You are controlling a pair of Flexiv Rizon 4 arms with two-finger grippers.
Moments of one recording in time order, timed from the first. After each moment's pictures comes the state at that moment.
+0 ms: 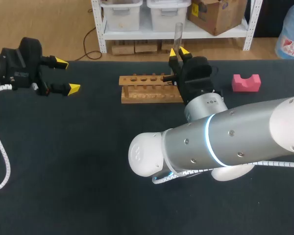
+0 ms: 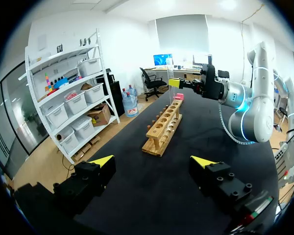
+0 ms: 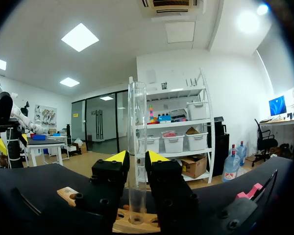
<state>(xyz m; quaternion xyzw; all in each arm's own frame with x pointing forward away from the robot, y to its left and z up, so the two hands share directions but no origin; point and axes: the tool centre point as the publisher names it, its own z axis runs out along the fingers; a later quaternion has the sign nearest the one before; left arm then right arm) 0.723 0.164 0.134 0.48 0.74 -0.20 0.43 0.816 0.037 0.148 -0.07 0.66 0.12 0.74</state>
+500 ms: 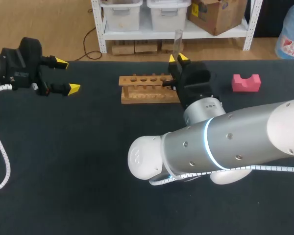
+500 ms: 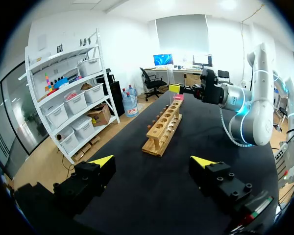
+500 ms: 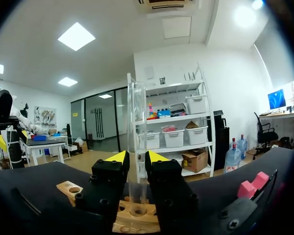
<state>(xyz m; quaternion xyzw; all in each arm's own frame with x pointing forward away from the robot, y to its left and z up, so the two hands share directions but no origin) 0.723 0.164 0.134 0.48 0.74 -0.20 0.43 0.814 0.039 0.128 -0.05 0.67 0.13 0.73</state>
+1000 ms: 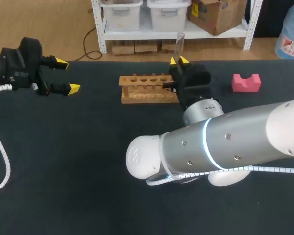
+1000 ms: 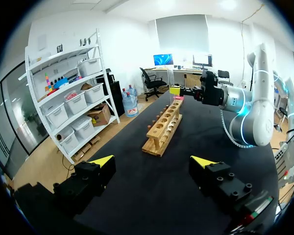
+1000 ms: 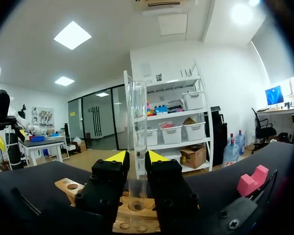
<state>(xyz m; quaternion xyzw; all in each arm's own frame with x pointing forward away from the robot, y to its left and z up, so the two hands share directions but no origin) 0.723 0.164 0.134 0.48 0.74 -0.20 0.43 0.814 0.036 0.118 -0.04 0.68 0.13 0.72</state>
